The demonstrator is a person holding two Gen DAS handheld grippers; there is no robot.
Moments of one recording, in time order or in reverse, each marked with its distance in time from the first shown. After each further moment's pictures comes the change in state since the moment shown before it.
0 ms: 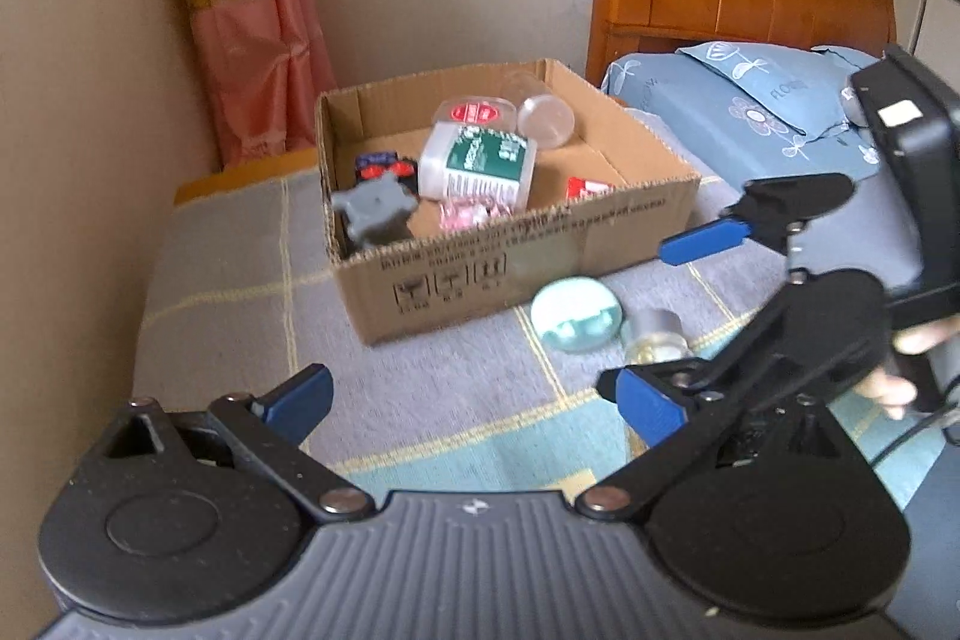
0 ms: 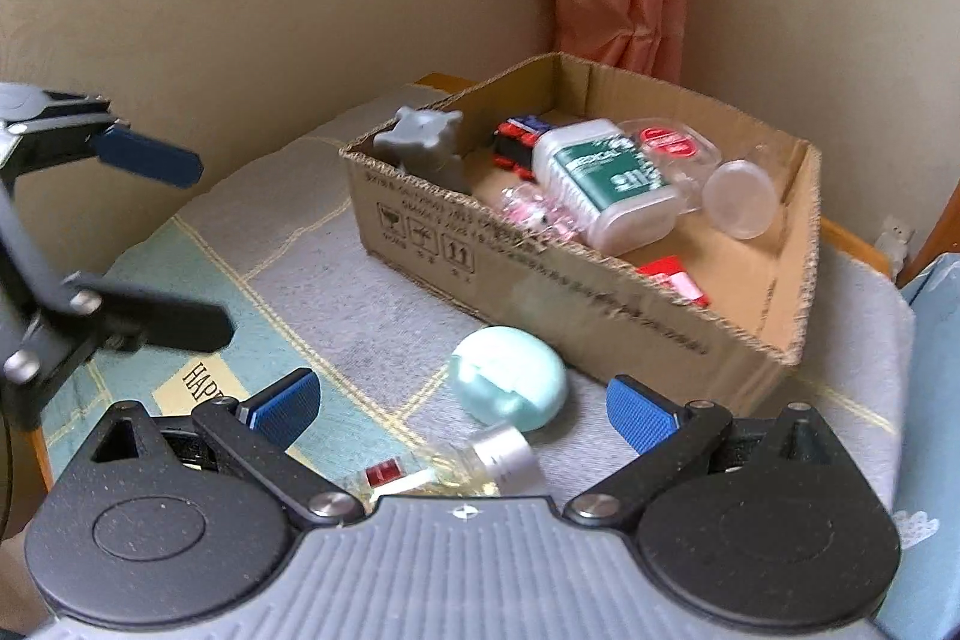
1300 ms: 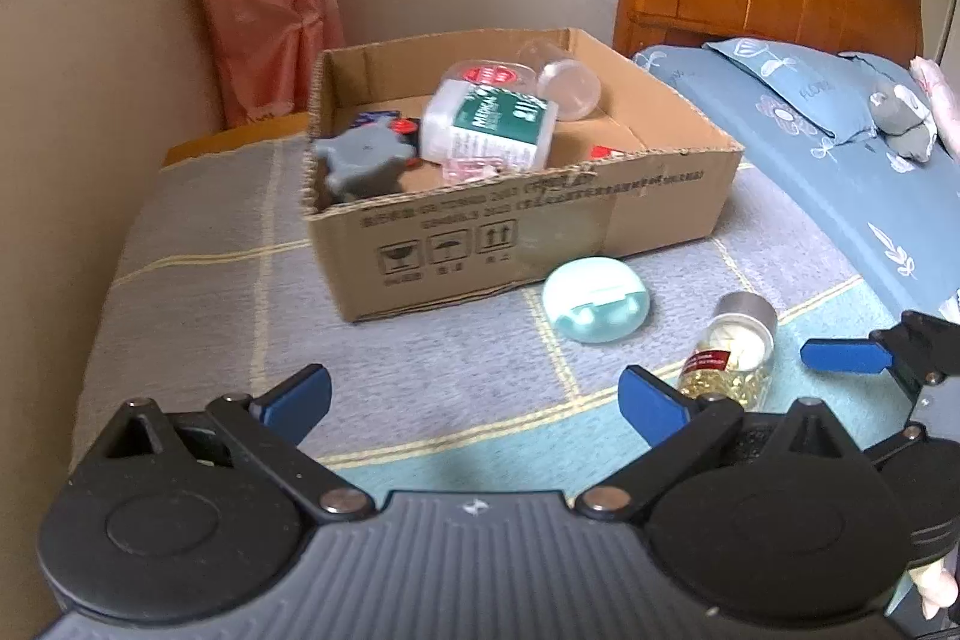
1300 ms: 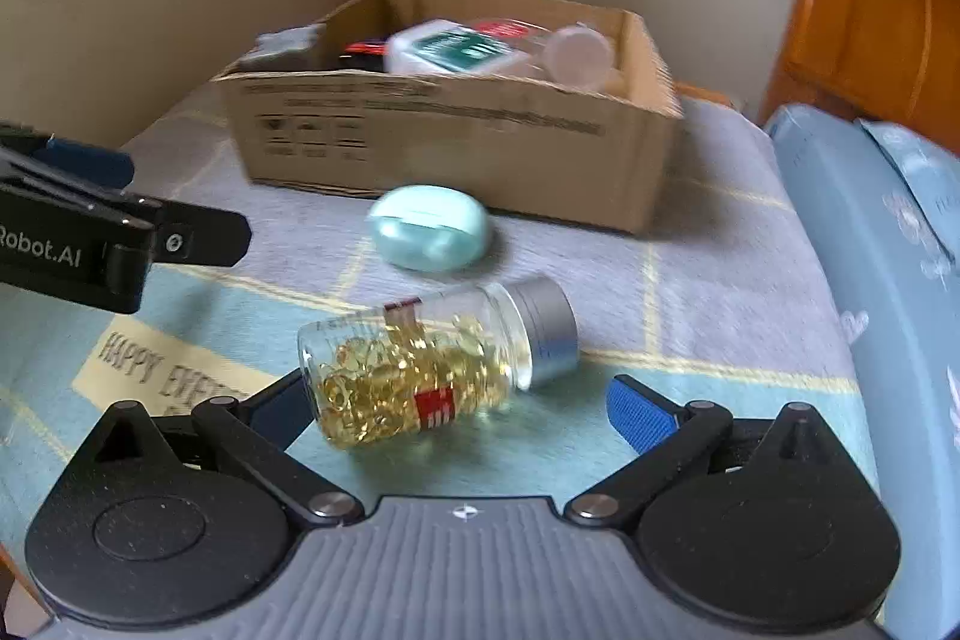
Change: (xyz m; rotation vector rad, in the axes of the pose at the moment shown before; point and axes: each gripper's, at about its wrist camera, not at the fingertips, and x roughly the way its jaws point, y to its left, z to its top) left arm 0.046 -0.010 -0.010 -0.045 0.010 0.029; right arm -0.006 0.027 -0.065 0.311 0.008 -0.326
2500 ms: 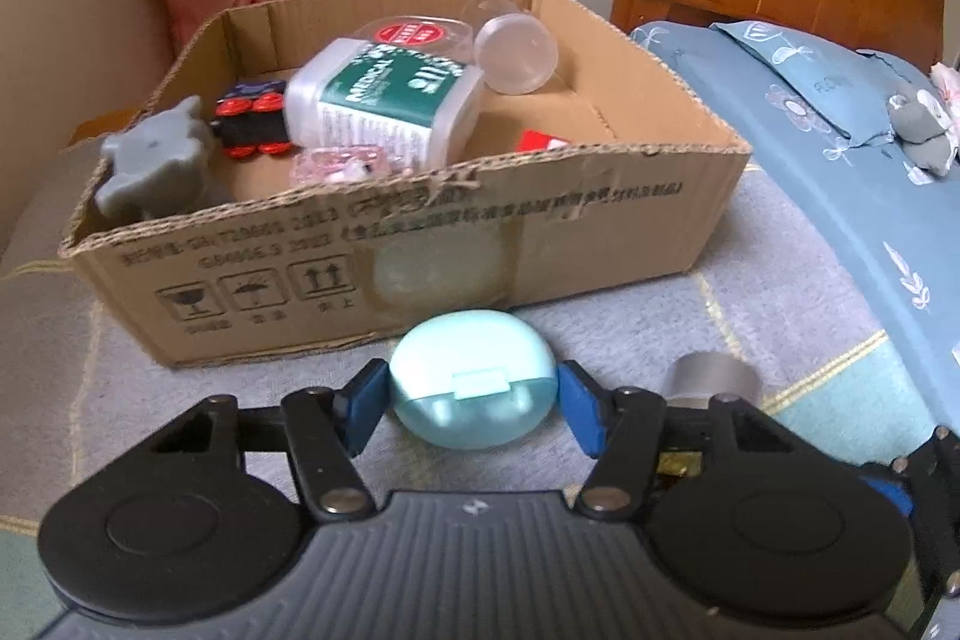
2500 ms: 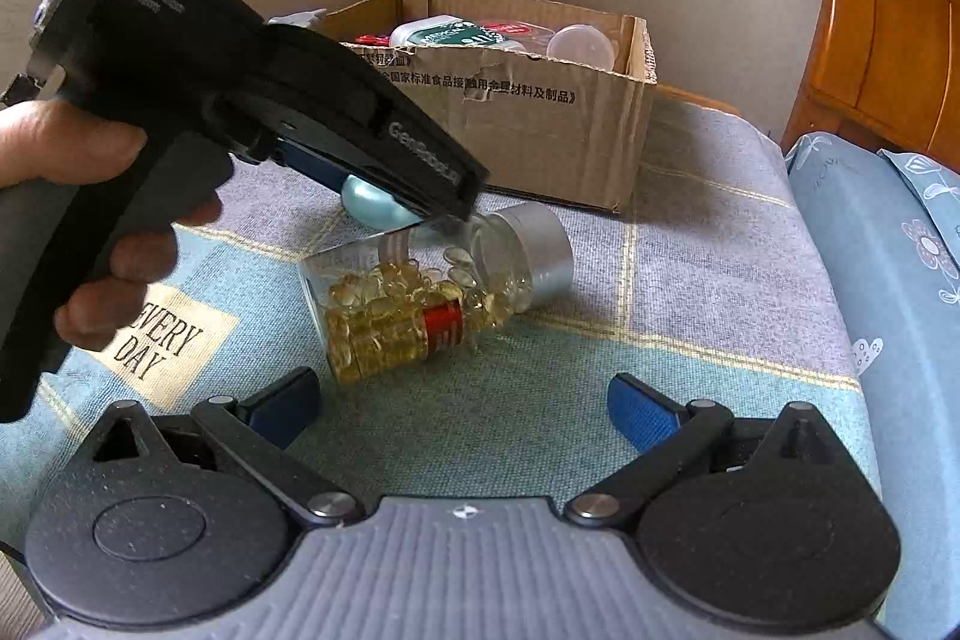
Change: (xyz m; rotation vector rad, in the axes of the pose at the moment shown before) left arm 0.076 -0.052 0.025 -0.056 0.061 -0.002; right arm 0.001 -0.023 -0.033 -0.088 -0.066 0.056
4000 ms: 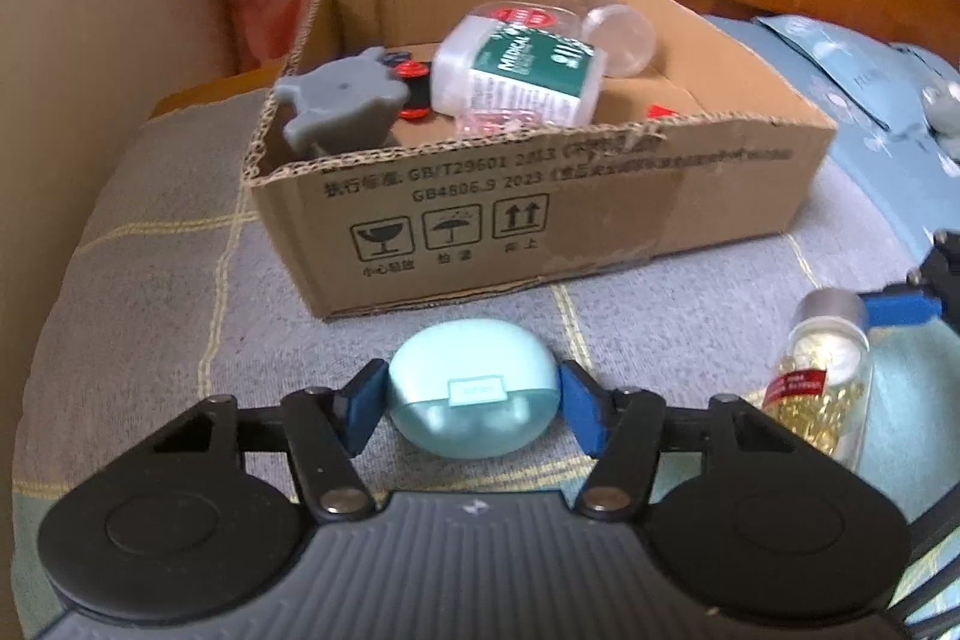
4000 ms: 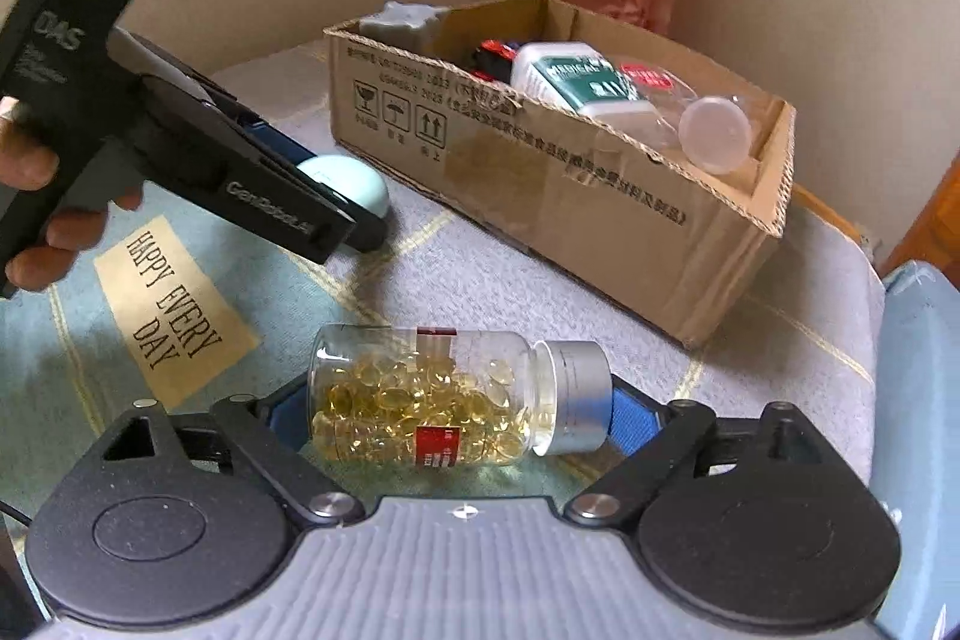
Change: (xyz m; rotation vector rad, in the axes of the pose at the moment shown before) left arm -0.018 0.053 -0.018 0.006 0.012 0.059; right arm 0.022 -0.006 0.051 -0.314 0.069 0.181
